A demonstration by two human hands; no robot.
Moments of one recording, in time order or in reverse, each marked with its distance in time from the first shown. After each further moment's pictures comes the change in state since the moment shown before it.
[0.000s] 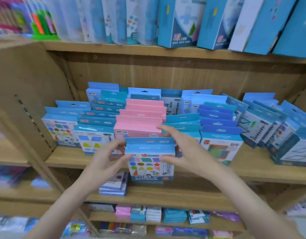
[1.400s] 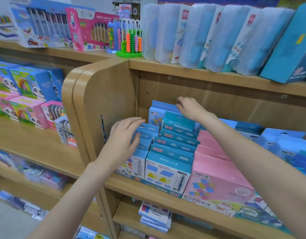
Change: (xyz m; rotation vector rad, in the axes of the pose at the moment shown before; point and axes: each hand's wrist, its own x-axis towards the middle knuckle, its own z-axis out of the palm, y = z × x) left_hand 0.069 -0.086 -0.171 0.723 0.237 0.026; right_hand 0.332 -0.038 0.046 -0.339 -0.059 0.159
